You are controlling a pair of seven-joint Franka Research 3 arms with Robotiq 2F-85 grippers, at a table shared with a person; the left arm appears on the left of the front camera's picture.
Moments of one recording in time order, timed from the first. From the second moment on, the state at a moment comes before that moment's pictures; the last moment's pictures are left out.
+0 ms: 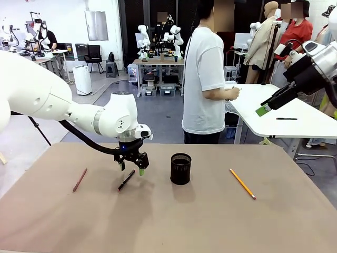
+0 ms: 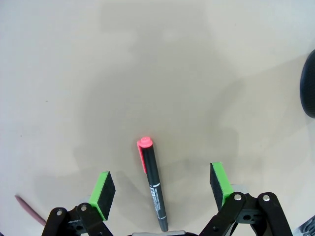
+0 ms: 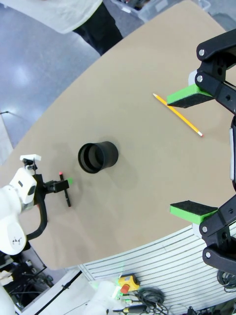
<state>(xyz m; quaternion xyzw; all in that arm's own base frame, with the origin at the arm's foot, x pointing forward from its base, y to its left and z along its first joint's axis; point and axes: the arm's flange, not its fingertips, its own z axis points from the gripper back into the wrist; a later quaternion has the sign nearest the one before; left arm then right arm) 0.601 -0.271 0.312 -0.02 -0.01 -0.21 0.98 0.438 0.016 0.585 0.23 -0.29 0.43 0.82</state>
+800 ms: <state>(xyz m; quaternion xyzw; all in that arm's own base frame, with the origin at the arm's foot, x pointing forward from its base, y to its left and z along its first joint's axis) 0.609 -0.270 0.304 -0.01 0.01 -0.21 0.98 0.438 0.016 0.585 0.23 -0.29 0.43 0.82</state>
